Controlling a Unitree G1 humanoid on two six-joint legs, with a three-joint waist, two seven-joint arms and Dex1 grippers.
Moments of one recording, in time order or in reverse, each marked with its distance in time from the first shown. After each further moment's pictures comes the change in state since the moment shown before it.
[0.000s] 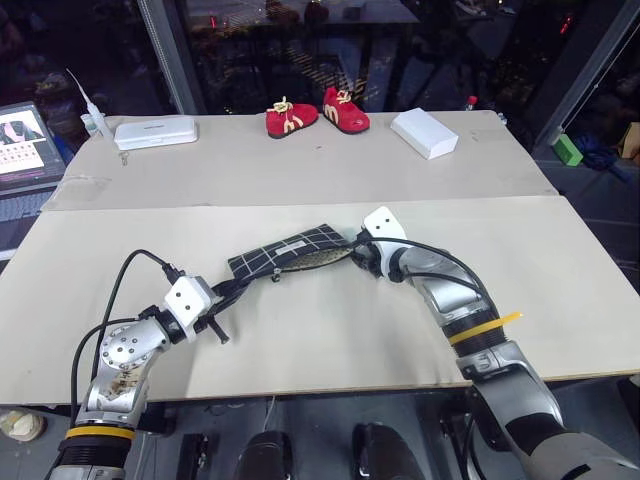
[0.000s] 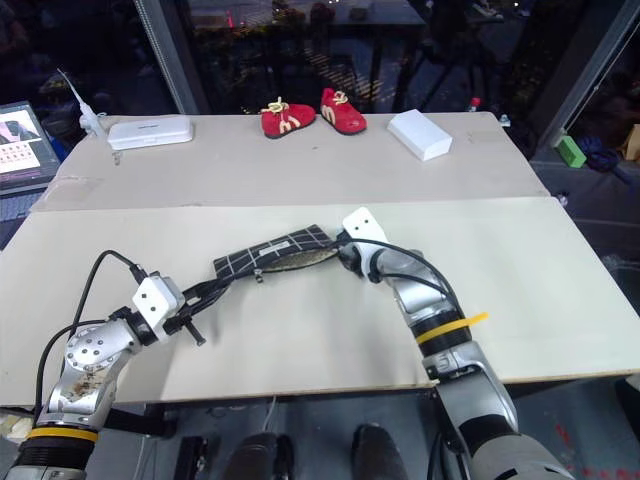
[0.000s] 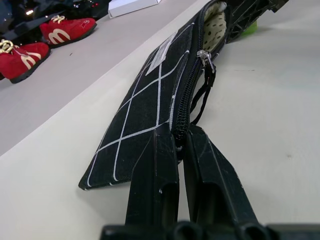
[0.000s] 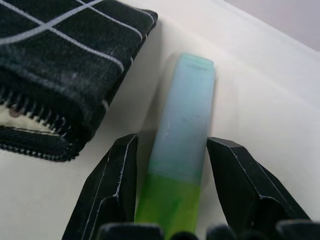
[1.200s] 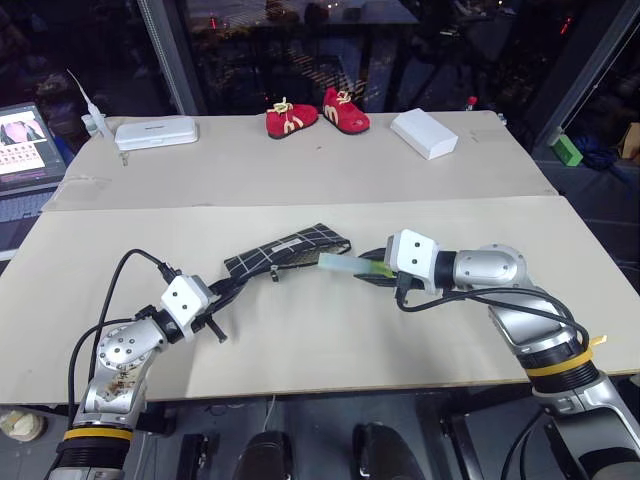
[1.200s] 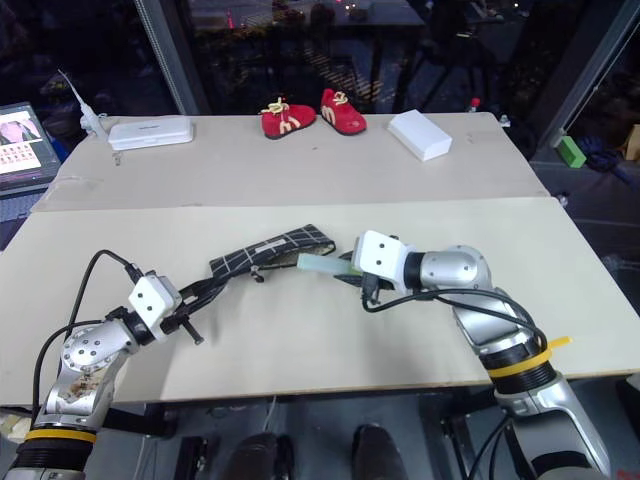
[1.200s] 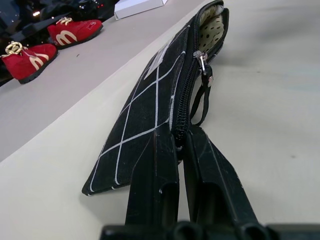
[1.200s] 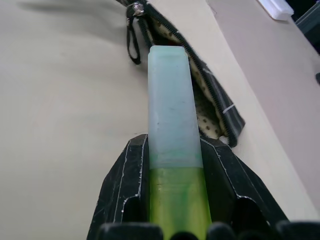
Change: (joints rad) left arm 0.003 -0.002 0.012 -0.011 0.000 0.002 0.003; right arm 0.166 -0.351 0.040 -0.396 0.042 -0.487 0.520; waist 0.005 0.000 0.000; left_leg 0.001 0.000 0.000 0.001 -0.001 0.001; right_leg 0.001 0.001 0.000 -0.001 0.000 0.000
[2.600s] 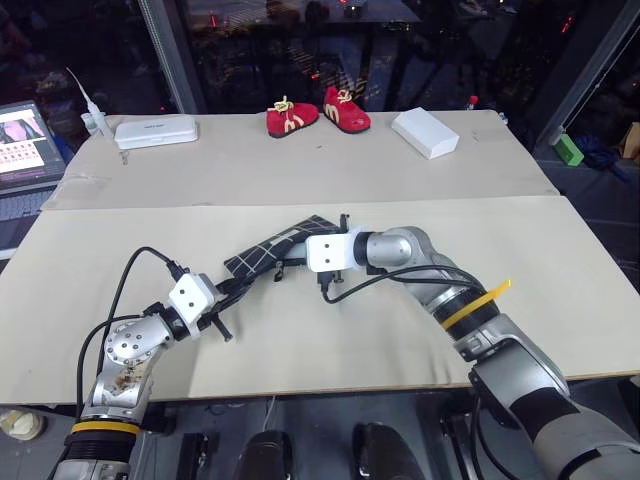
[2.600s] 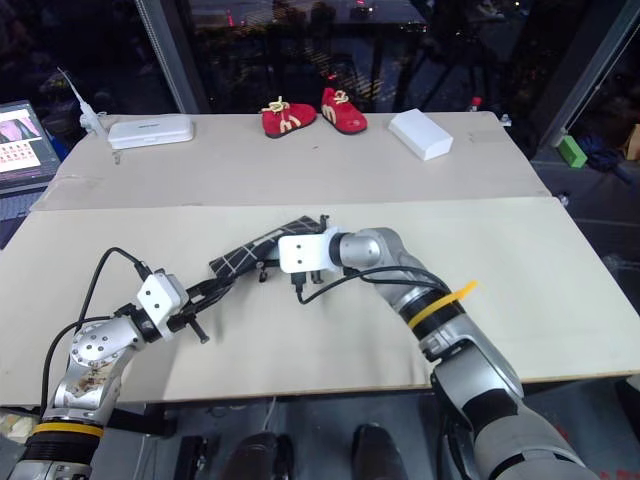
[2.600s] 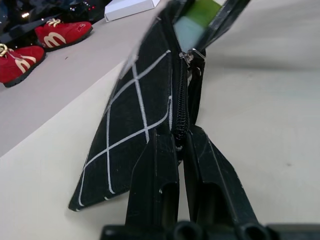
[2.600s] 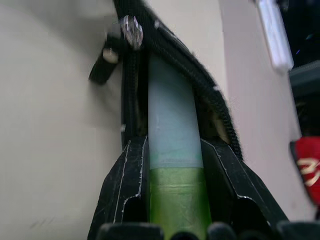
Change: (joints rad) left arm -0.033 -0.012 -0.022 0.026 0.000 -0.001 -0.029; right arm -0.351 0.293 0.255 0.541 -0.411 -0.386 -0.198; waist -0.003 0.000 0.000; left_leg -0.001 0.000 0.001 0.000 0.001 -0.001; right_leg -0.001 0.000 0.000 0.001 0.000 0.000
